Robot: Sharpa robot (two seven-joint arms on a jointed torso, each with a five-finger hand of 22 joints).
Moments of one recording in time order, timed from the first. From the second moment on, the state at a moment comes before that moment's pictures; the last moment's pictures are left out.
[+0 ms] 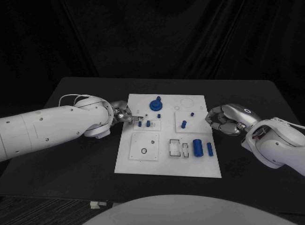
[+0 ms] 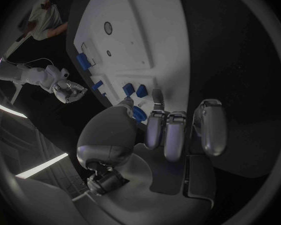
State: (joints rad) left arm 1.25 -0.76 -0.21 1.44 -1.09 -0.07 -0.45; left_hand 0.96 0.03 -0.02 0.29 0.21 0.87 0.06 0.54 1.04 1.46 0.00 1.49 1.31 1.47 -0.05 1.57 1.31 0.05 1.44 0.07 1.35 1.31; right arm 1.13 -1.08 -0.21 1.68 -1.46 -0.53 -0.08; right_hand 1.33 0.00 0.25 0.18 0.53 0.79 0.10 0.49 0.24 1.47 0.01 1.57 1.31 1.47 -0.06 1.57 1.31 0.03 1.46 0.05 1.45 1.31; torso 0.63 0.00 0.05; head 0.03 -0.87
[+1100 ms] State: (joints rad) left arm 1.29 -0.61 -0.21 1.23 -1.74 -0.31 0.26; left_hand 1.56 -0.20 0.28 0.23 0.12 0.82 -0.01 0.09 0.32 0.73 0.00 0.28 0.25 1.47 -0.05 1.49 1.31 0.05 1.45 0.06 1.33 1.31; right arm 1.17 -1.10 -0.21 1.73 -1.46 -0.63 -0.05; right_hand 1.34 -0.01 0.26 0.17 0.55 0.80 0.10 0.49 0.24 1.47 0.01 1.57 1.31 1.46 -0.06 1.57 1.31 0.03 1.47 0.05 1.45 1.31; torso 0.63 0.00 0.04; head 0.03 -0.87
